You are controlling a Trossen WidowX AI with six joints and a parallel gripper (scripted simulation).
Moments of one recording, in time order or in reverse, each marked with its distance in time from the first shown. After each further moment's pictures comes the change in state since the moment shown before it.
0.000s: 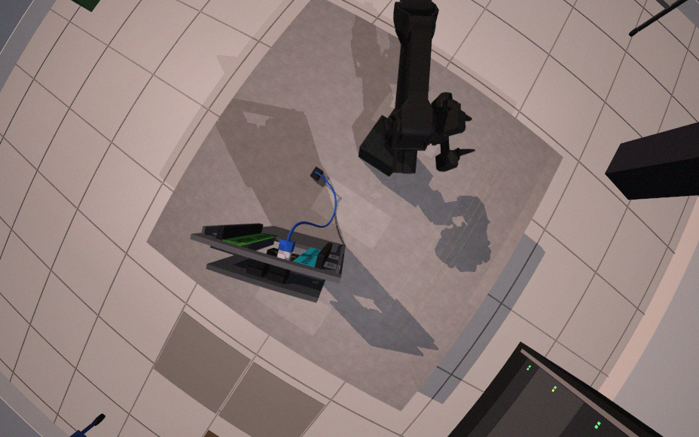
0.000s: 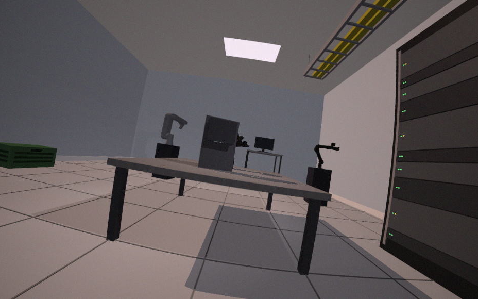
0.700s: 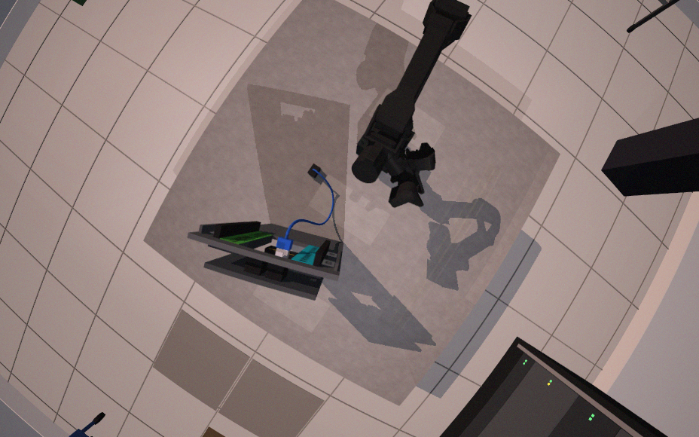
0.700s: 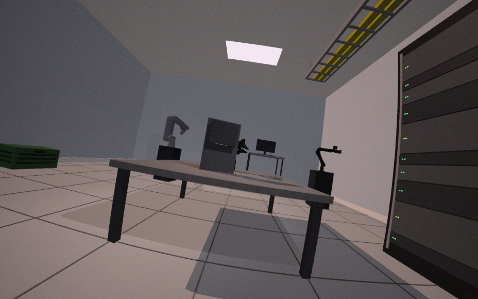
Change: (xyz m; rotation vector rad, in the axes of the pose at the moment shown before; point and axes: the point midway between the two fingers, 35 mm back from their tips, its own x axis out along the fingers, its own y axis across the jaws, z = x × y) arm -0.109 -0.147 -0.046 -0.537 0.558 -0.646
